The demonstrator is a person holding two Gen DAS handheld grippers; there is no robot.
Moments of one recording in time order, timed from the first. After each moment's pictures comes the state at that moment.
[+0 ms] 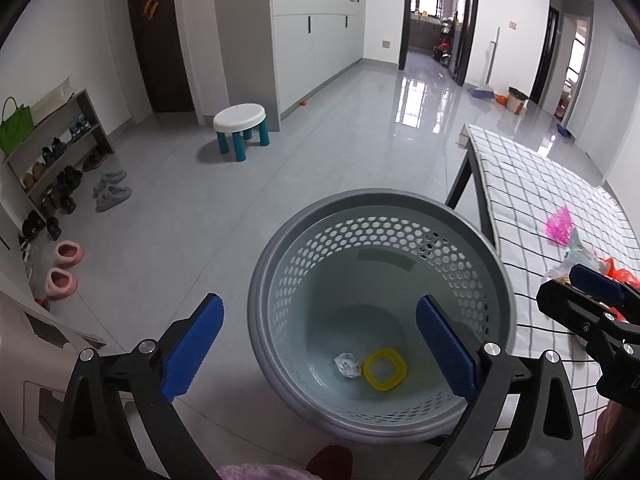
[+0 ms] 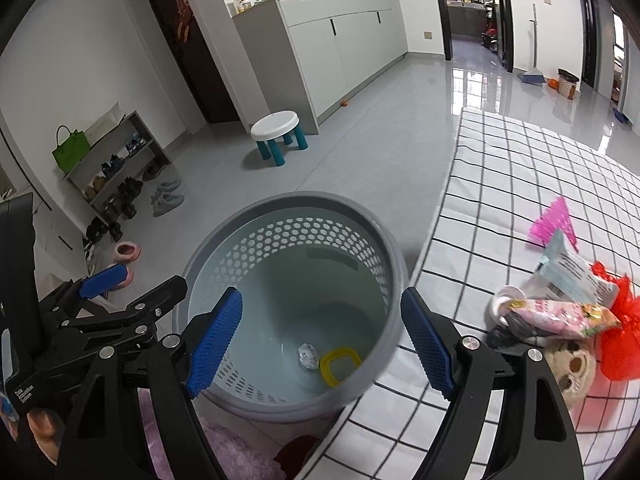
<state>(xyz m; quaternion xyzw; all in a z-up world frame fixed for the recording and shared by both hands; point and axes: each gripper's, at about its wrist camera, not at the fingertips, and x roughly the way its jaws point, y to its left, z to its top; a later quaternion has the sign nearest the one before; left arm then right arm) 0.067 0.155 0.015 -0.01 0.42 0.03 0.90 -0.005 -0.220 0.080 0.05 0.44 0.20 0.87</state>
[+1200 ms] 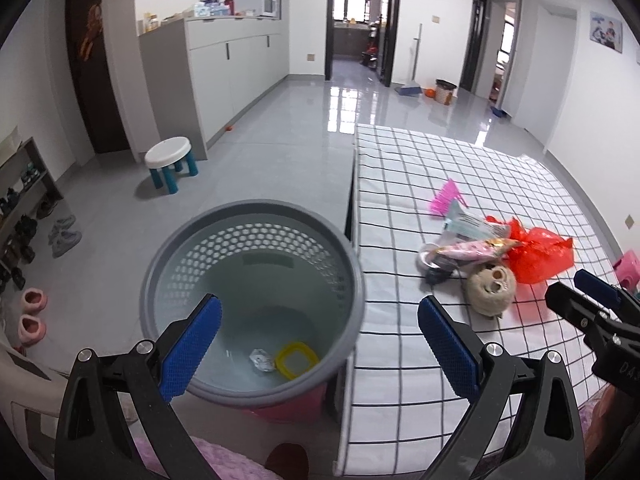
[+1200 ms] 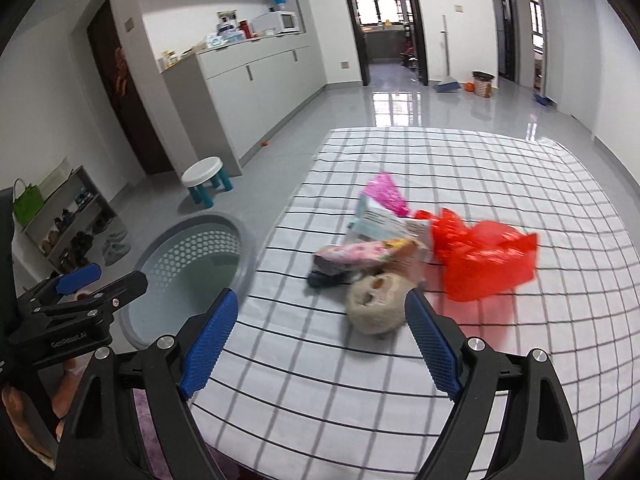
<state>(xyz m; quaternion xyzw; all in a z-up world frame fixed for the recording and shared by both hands) 0.015 0.029 0.040 0.03 0.40 -0.09 0.91 -0.102 -0.374 0.101 0.08 0.39 0.07 0.91</state>
